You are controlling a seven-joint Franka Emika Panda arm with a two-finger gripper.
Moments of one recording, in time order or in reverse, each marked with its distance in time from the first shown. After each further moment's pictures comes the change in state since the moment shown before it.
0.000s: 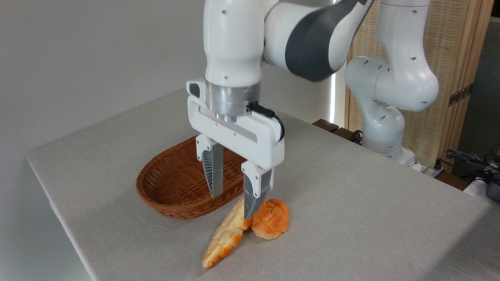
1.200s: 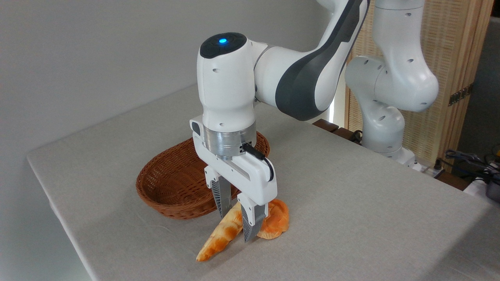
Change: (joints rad) arm -0.014 0.102 0.000 -0.026 0.000 0.043 0.098
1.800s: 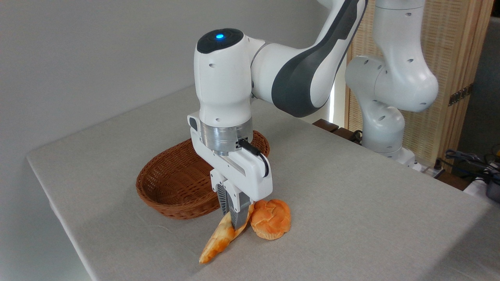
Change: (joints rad) arm -0.011 -0.008 -0.005 0.001 0.000 0.000 0.000
